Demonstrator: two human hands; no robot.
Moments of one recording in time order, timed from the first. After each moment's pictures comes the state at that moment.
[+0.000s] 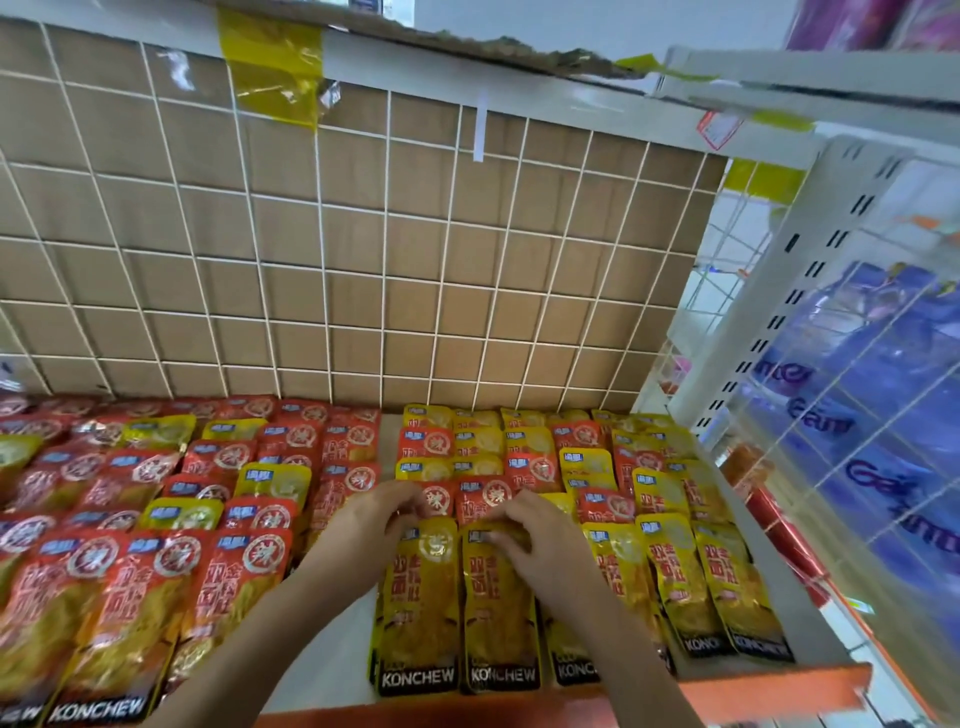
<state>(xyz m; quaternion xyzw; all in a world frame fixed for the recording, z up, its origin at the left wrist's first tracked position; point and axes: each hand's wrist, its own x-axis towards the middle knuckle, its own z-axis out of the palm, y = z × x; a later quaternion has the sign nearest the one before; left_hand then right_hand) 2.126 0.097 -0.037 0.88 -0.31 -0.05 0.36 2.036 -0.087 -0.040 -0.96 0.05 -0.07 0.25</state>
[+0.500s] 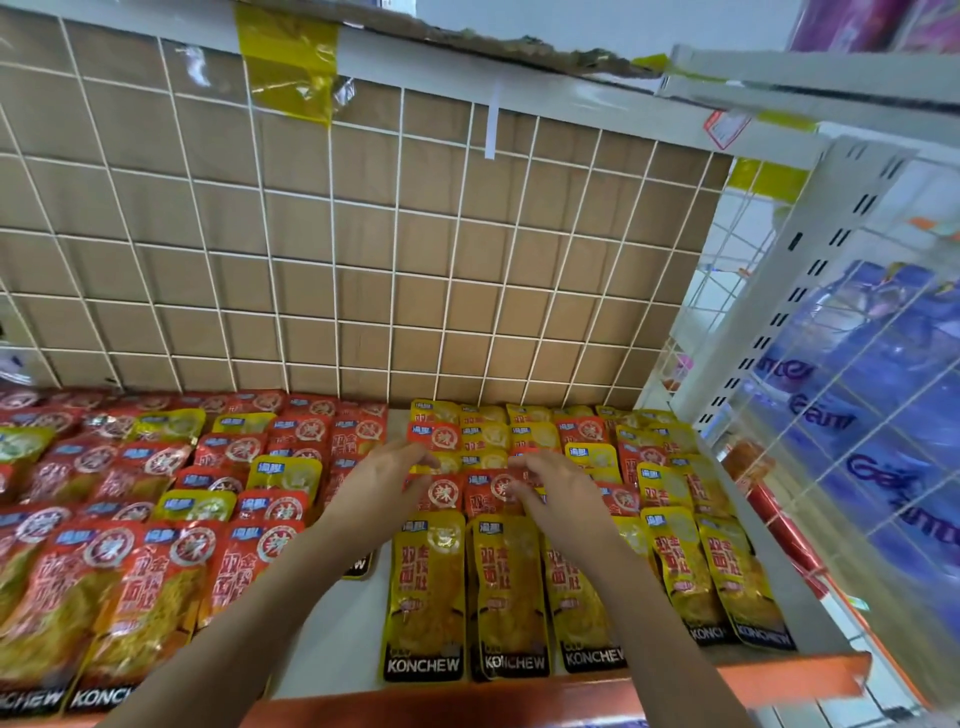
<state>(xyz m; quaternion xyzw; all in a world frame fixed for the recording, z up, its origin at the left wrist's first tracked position) 2.150 0.088 -0.032 0.89 -0.31 -0.03 0.32 2.062 -0.104 -0.029 -0.97 0.07 -0.10 0.20</state>
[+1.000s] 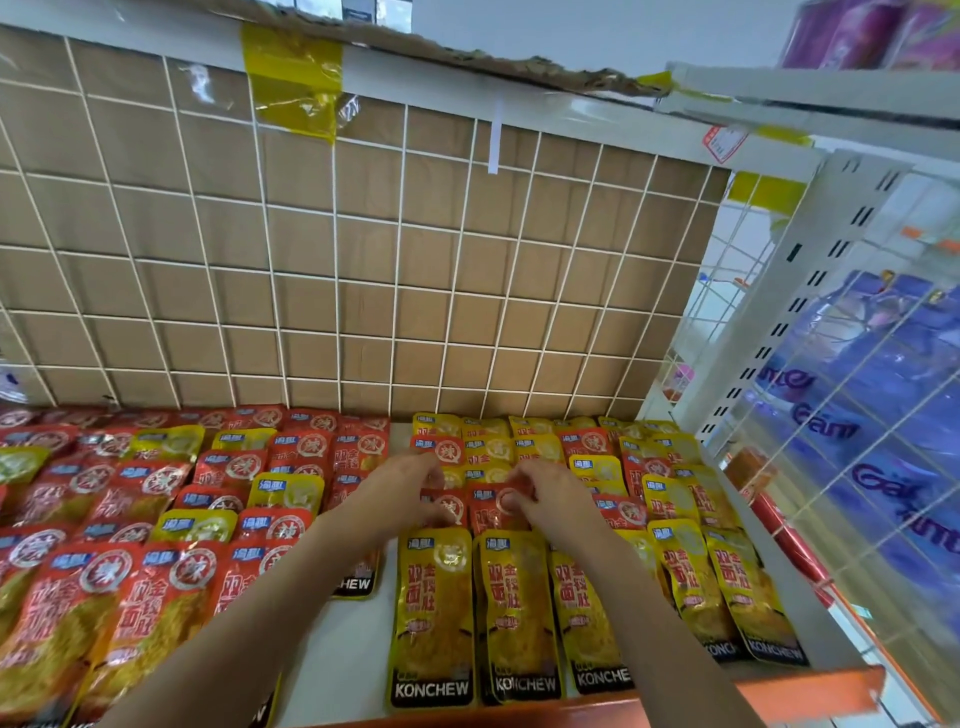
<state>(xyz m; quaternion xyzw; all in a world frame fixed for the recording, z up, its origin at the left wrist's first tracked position) 2.174 0.074 -0.032 0.90 -0.33 -0.13 0.23 2.089 -0.105 -0.031 -0.97 0.13 -0.03 0.20</state>
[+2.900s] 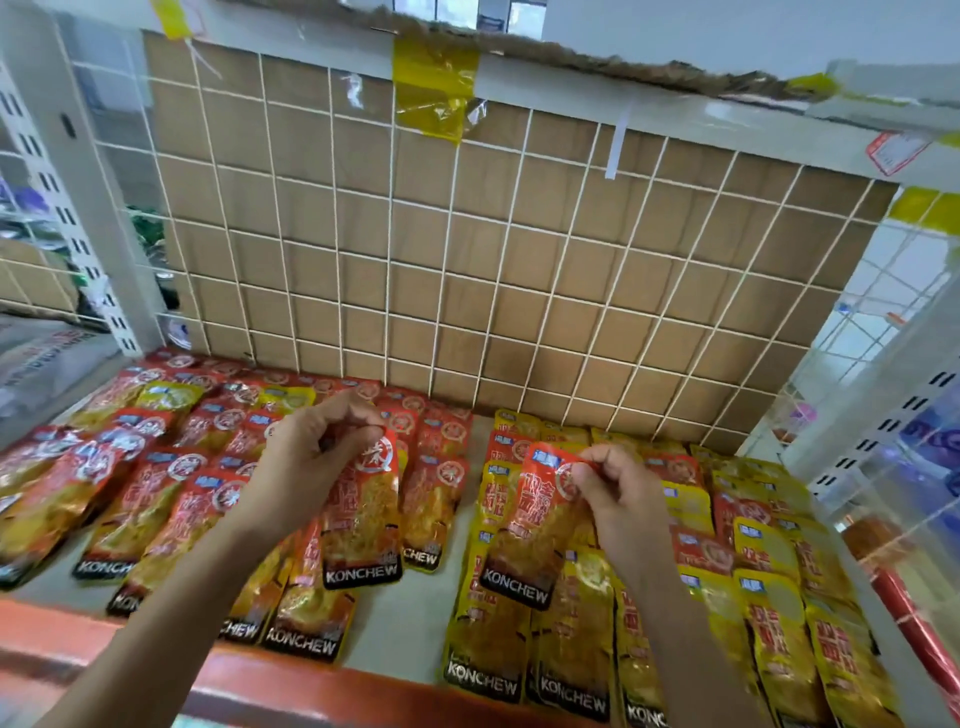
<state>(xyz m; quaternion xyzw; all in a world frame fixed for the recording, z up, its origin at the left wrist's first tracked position) 2.140 0.198 0.019 0.81 -0.25 0.12 0.52 2.070 -0.066 0.001 -0.84 0.05 -0.24 0.49</state>
